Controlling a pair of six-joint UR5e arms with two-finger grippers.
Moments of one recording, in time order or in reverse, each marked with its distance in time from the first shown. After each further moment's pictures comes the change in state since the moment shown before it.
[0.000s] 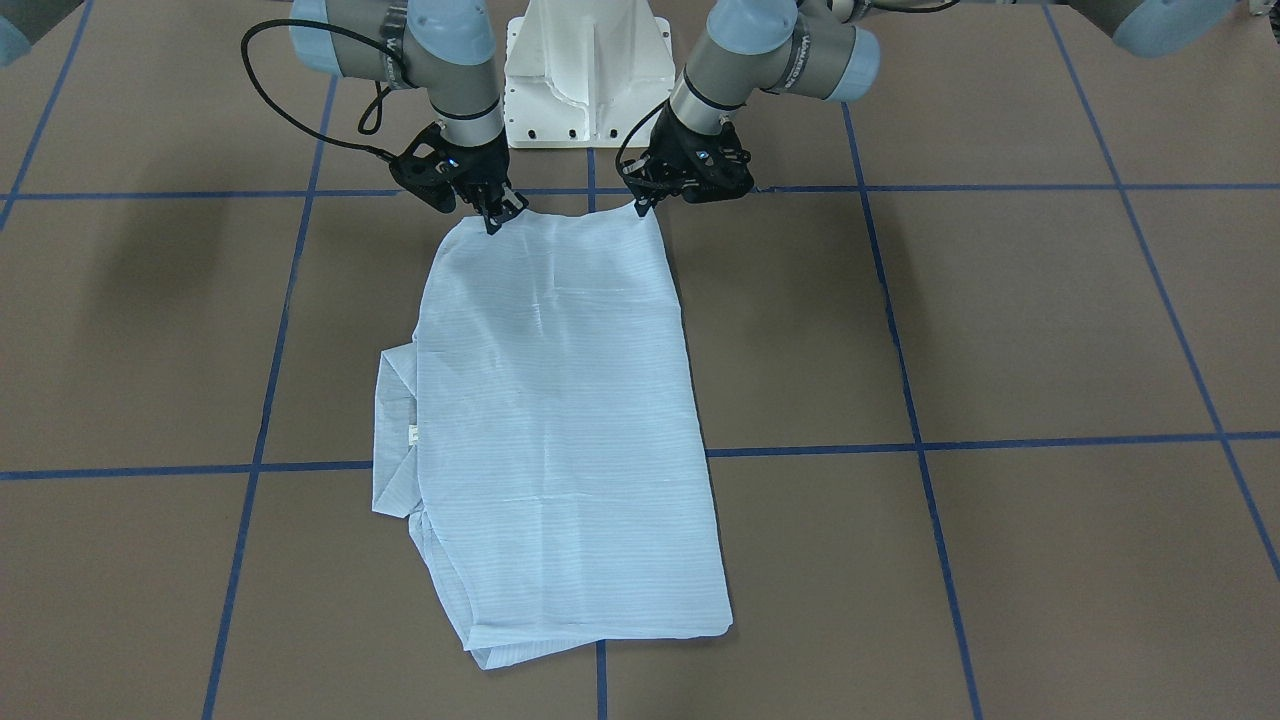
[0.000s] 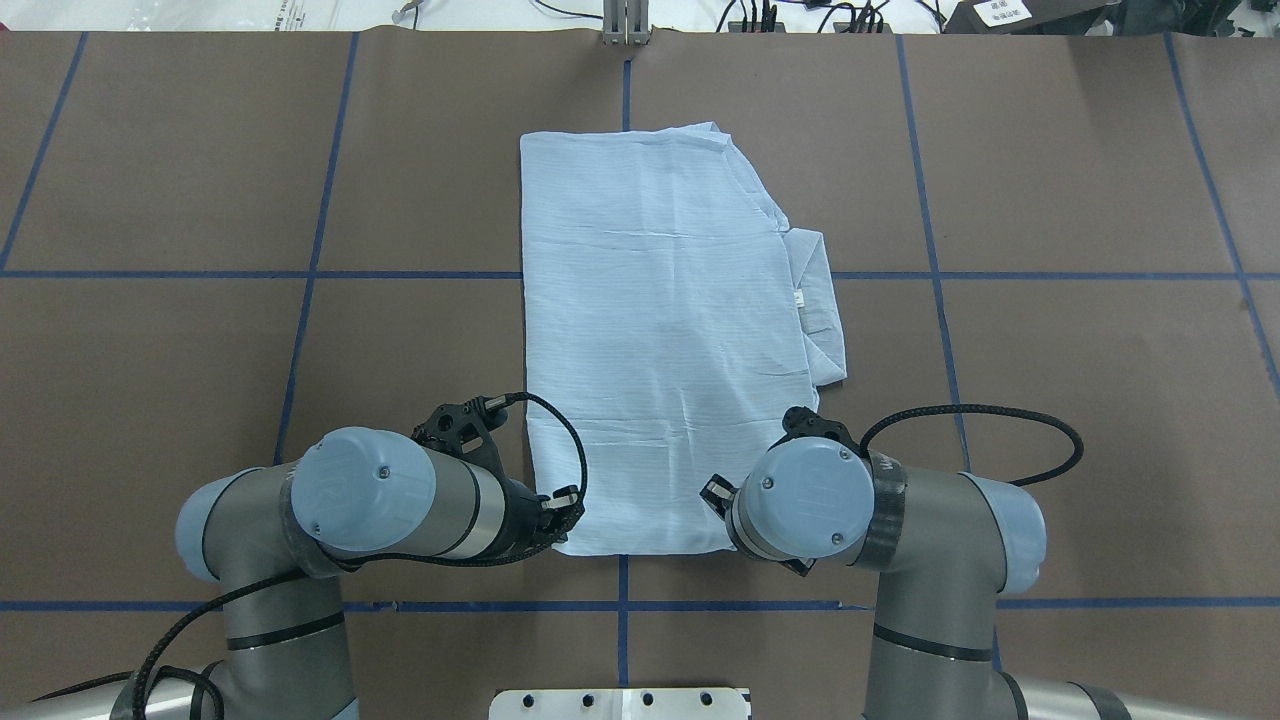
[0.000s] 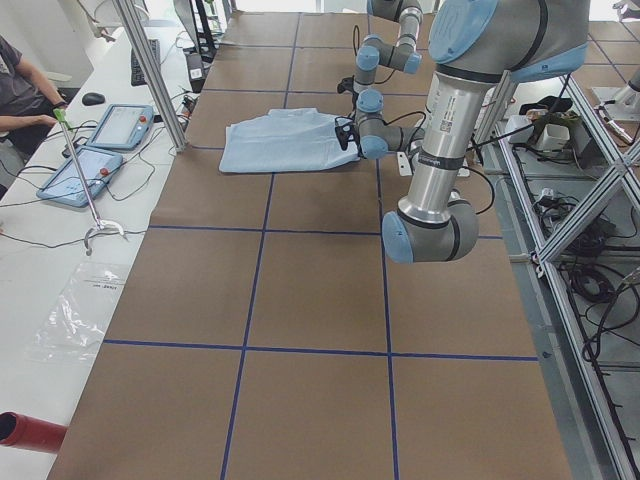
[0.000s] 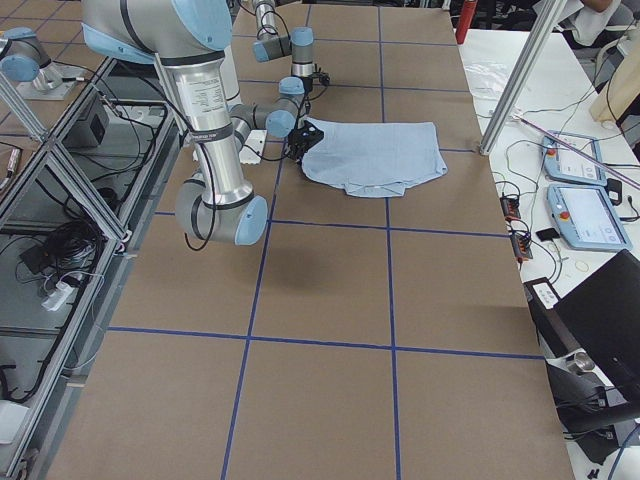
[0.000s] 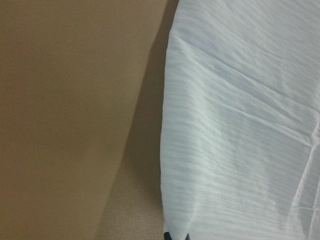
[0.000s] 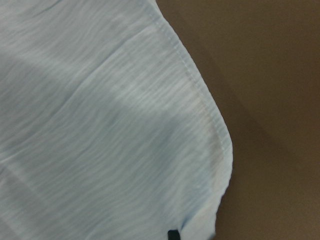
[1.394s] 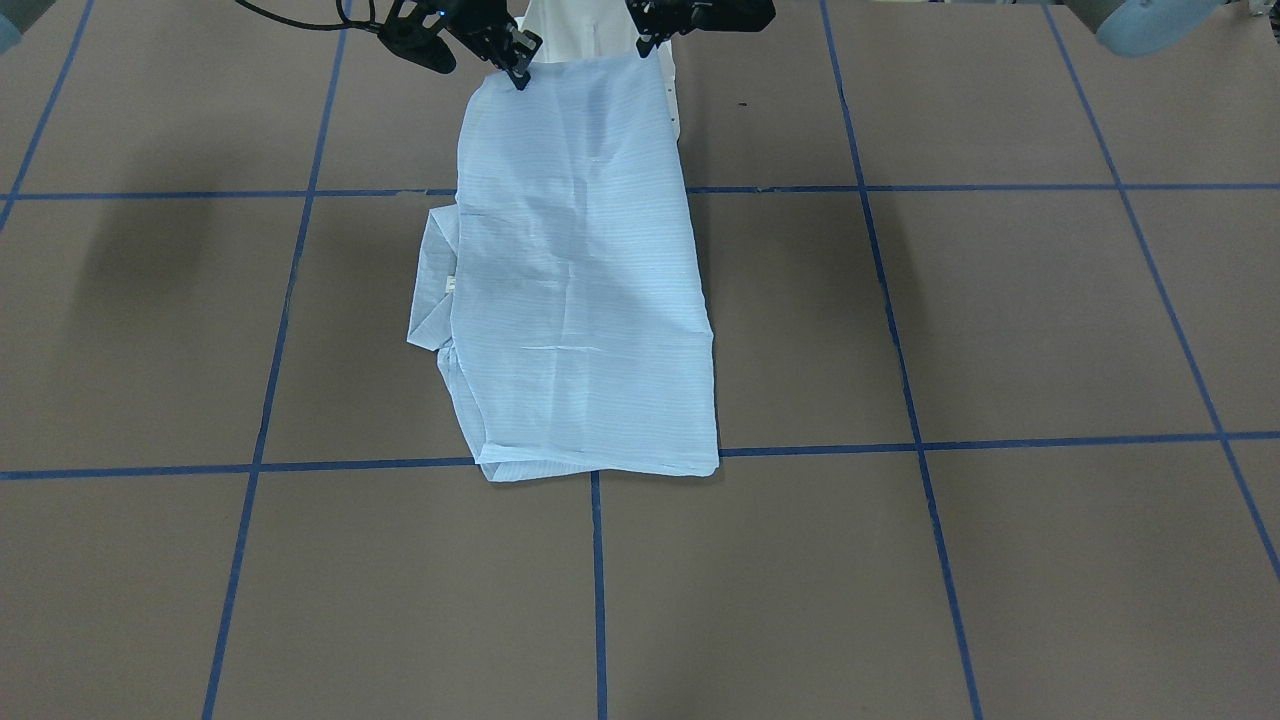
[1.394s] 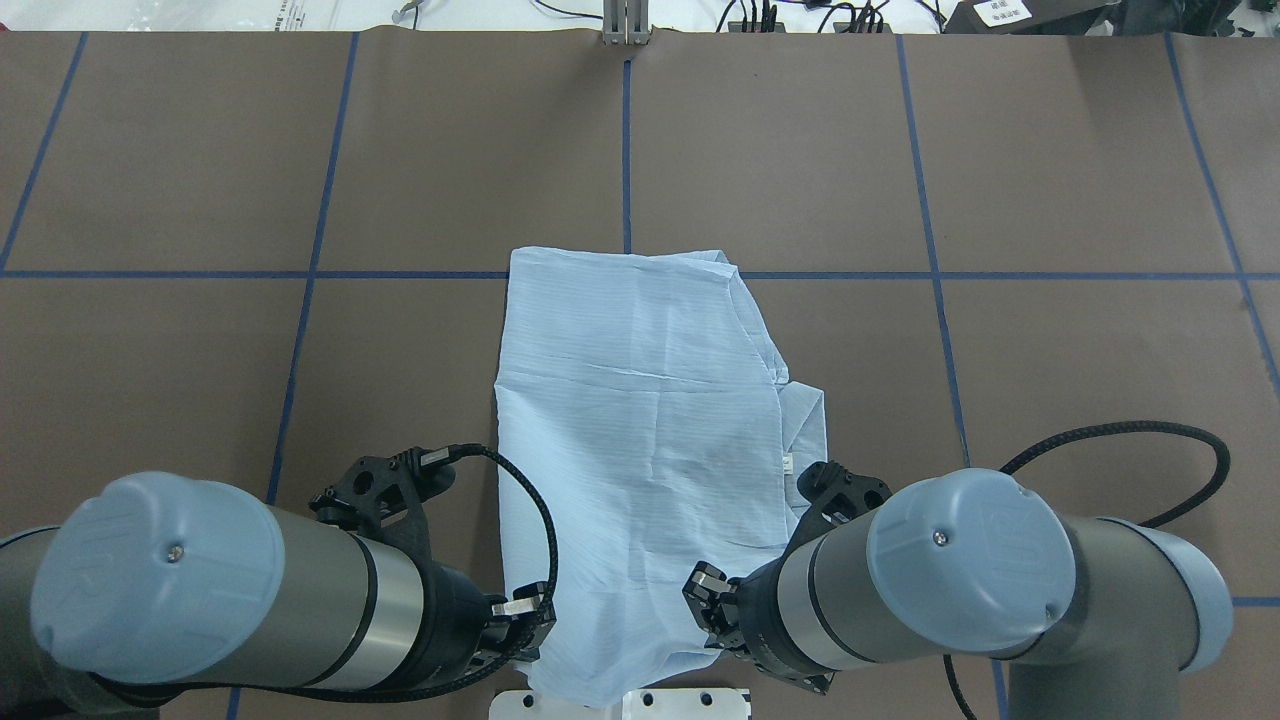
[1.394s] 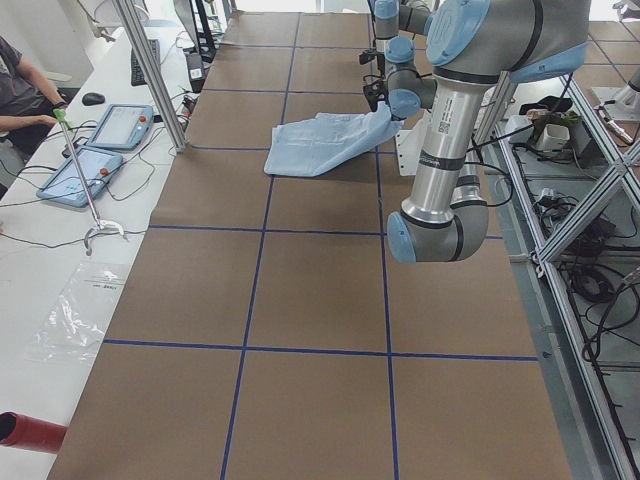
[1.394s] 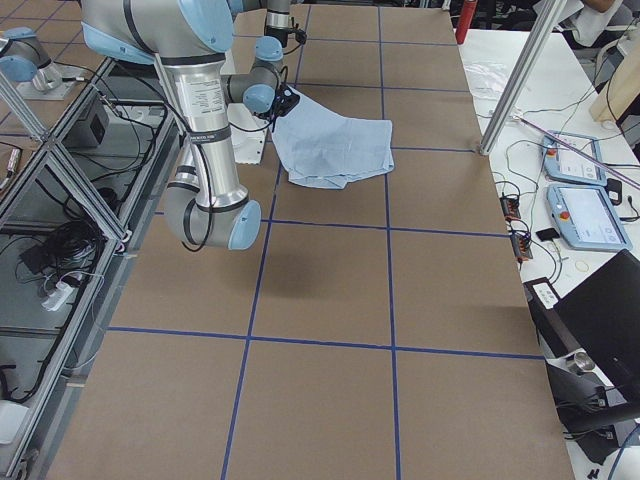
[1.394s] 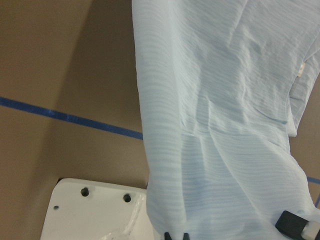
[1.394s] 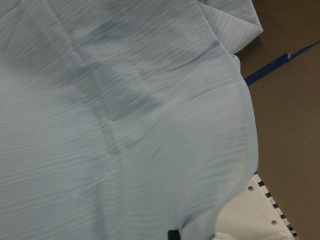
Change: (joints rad) left arm 0.081 0.009 -0.470 0.441 -0.065 -0.030; right arm -0.057 -0.055 0.333 -0.004 0.174 0.021
